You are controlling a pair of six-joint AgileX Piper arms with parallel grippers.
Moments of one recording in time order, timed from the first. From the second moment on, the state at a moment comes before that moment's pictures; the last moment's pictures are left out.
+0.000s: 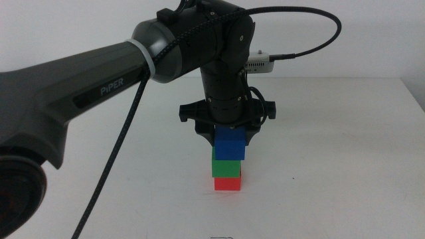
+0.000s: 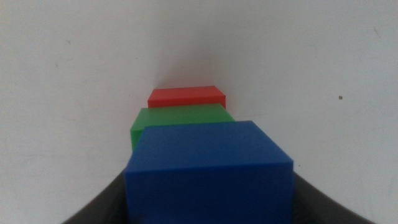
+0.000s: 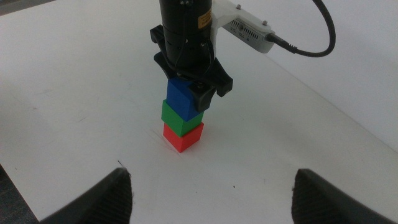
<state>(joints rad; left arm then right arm) -0.70 2.01 -1.84 0.00 1.24 -0.62 0.56 0.66 -1.05 0.13 0.97 -0.35</state>
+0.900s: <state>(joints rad) -0.70 1.94 -1.84 0.02 1.24 -0.55 0.56 0.66 -1.05 0.13 0.97 -0.35</state>
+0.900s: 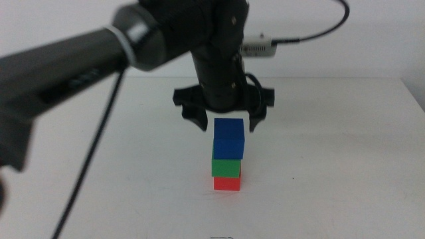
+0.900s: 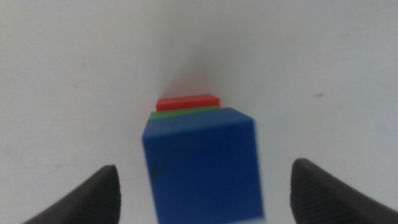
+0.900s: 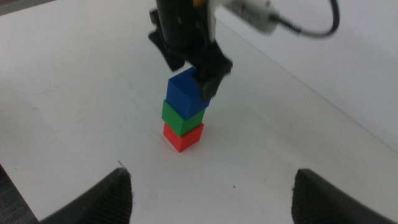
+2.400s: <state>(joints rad) -0.14 1.02 -1.52 -0.07 0.99 0.10 0.56 0.67 -1.05 0.12 0.97 -0.35</state>
